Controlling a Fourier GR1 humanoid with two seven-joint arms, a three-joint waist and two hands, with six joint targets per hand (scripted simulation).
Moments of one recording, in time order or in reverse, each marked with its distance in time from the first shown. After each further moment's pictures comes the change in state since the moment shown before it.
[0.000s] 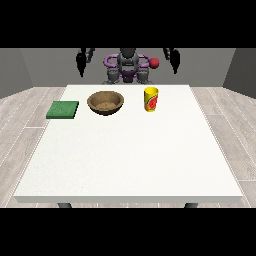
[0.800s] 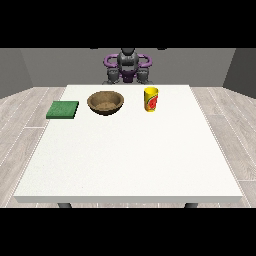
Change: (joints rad) left arm 0.141 -0.076 -0.092 -0.312 0.090 0.053 0.315; right arm 0.178 0.037 -0.002 -0.307 -0.167 -0.005 0.293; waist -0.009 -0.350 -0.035
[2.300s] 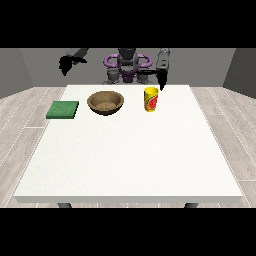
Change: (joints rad) left arm -0.368 0.017 0.068 0.590 -0.108 0.150 -0.730; right arm -0.128 -0.118 -0.216 0.335 -0.080 0.302 -0.583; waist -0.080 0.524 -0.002
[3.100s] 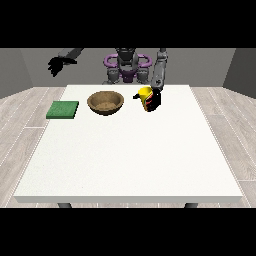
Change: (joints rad) left arm -0.190 0.004 0.138 0.459 -0.049 0.150 -0.303; right arm -0.069 -0.103 -0.082 0.081 -0.076 0.137 -0.059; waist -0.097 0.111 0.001
